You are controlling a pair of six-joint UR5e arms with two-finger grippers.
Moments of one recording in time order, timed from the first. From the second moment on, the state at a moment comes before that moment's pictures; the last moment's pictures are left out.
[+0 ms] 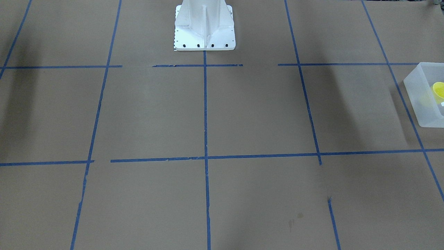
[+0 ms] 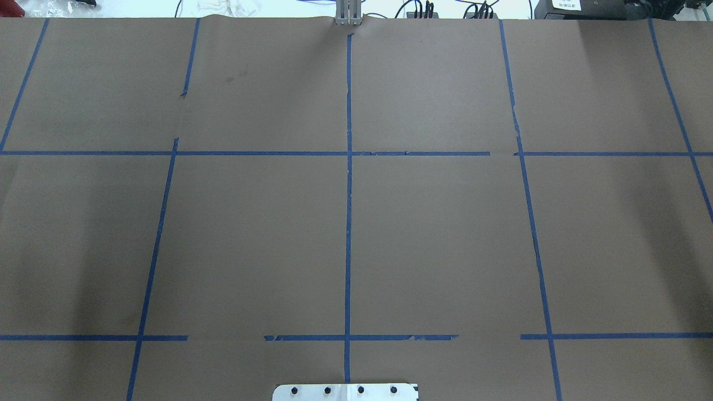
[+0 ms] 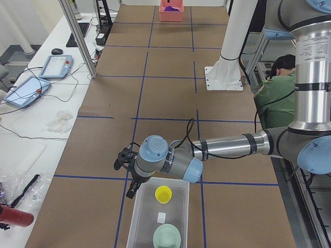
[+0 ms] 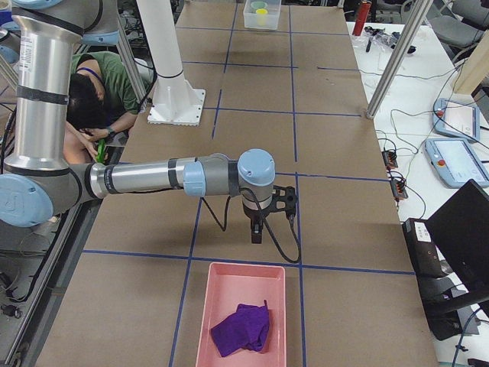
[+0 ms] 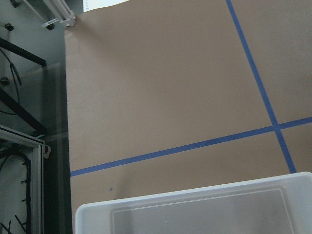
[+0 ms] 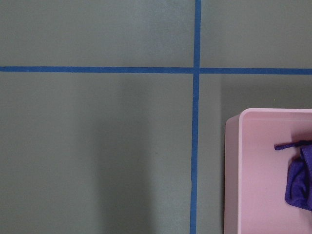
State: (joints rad) left arm -1.57 -1.47 -1.56 -2.08 -2.28 0.05; right arm 1.55 -1.74 1.88 -1.61 2.38 0.07
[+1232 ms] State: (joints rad) left arm -1.54 -1.50 -1.70 -1.57 -2.30 0.15; right arm 1.55 -1.54 1.60 -1.49 2.40 0.09
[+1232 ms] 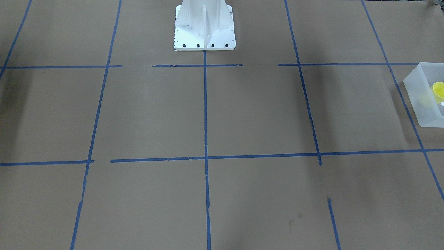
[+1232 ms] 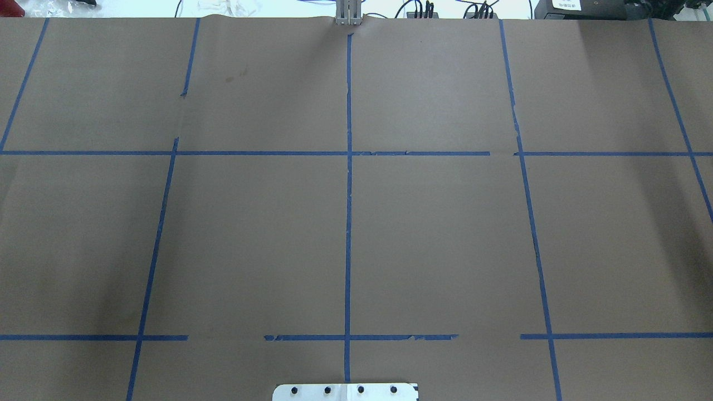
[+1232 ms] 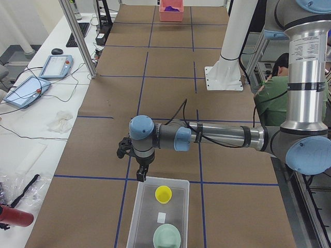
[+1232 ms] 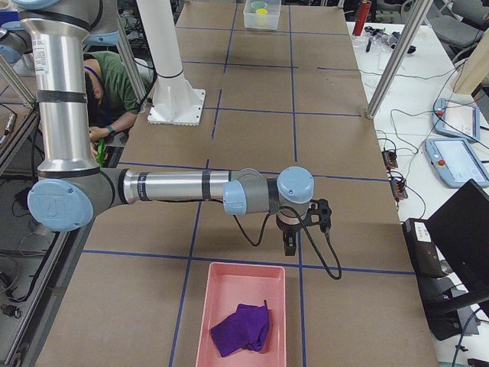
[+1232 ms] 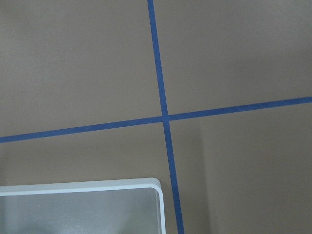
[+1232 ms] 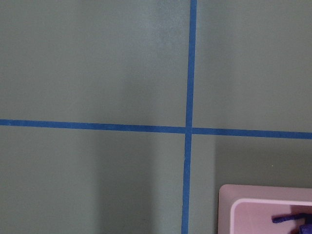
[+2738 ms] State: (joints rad) left arm -1.61 -1.51 -1.70 -1.46 -2.33 0.16; right arm 1.55 -1.69 1.73 -1.49 2.43 0.14
